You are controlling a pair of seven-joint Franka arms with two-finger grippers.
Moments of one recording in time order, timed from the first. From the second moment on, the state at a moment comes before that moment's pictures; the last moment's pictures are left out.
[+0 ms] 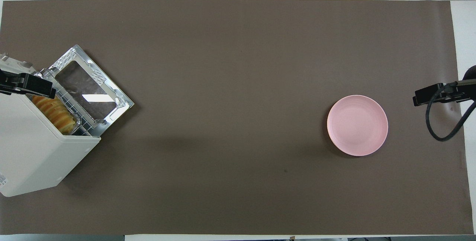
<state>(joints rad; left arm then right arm) -0.16 0.00 0.09 -1.57 0.01 1.52 0.11 -0.07 -0.06 0.02 -1.72 -0.01 1.59 -0.10</state>
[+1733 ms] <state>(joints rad) -0.09 0.17 0.10 -1.85 0.18 2.07 -0.66 -0.07 -0.06 0.02 -1.72 -0.01 1.59 -0.10</state>
